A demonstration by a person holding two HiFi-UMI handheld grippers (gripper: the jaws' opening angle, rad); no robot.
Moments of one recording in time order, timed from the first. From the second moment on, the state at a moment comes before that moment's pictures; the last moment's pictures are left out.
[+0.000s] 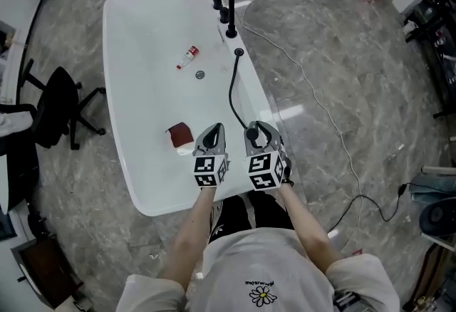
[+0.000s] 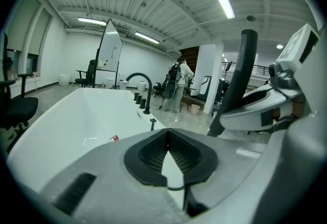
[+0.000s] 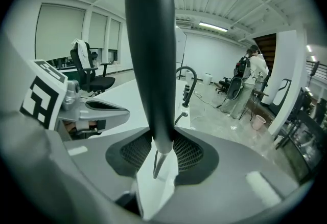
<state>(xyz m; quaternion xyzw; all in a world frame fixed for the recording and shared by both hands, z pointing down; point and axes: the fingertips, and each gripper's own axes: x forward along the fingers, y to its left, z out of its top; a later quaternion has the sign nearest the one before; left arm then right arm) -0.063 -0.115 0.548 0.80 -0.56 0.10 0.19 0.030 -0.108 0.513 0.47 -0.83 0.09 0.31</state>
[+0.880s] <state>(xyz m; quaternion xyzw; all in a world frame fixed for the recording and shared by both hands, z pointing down) -0.010 -0.164 0.763 0.82 -0.46 0.19 0.27 0.005 -0.201 0.571 0.52 -0.81 0.12 0.26</state>
